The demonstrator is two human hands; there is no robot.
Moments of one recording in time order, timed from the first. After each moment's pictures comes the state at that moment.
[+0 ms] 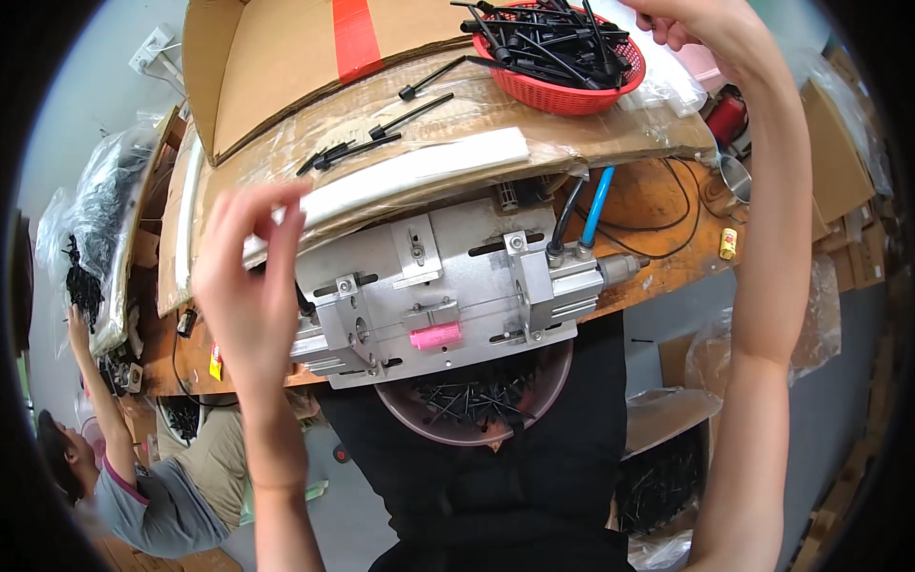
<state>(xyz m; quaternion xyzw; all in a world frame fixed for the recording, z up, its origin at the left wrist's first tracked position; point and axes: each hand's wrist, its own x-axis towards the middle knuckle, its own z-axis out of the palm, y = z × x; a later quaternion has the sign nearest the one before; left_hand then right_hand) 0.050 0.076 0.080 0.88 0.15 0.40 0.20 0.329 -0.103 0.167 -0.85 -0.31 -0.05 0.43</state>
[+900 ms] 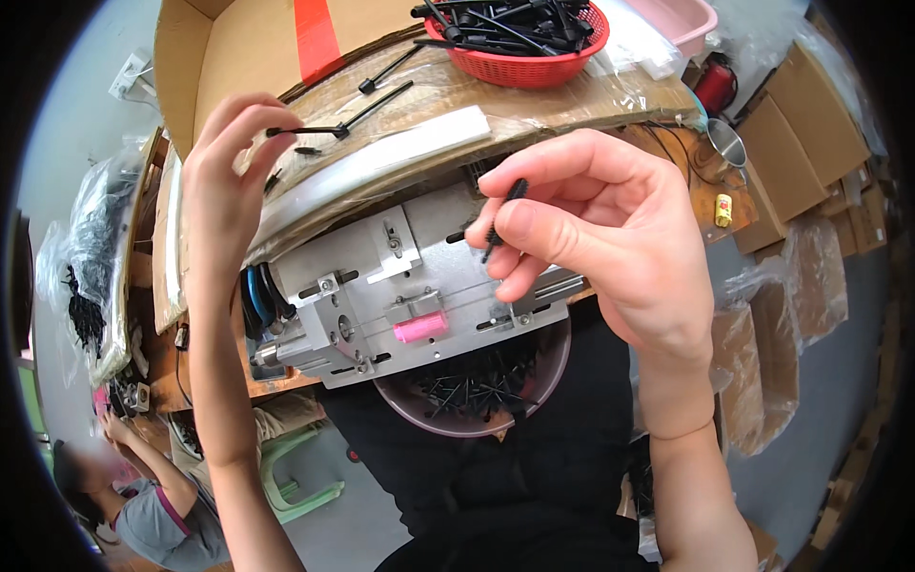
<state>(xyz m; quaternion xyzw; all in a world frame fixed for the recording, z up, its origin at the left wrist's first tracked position) 0.101 0.142 0.087 0.92 -0.01 0.38 0.07 0.195 -0.131 0.076 -0.53 -0.34 0.26 0.73</state>
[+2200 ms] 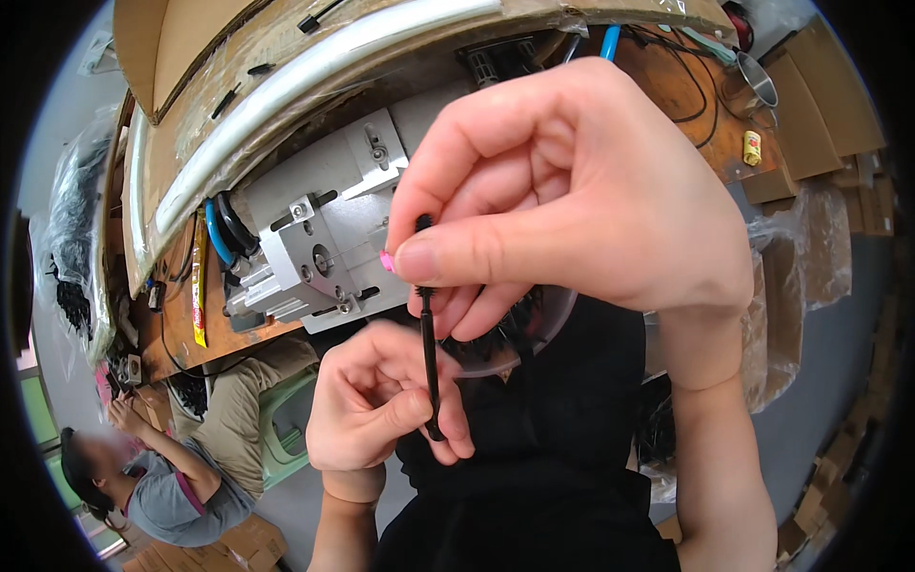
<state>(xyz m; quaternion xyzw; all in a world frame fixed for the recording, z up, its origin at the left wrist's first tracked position) -0.016 -0.008 0.024 0.37 0.10 -0.03 0.92 0.179 -0.115 0.088 -0.57 -0.29 0.51 0.58</state>
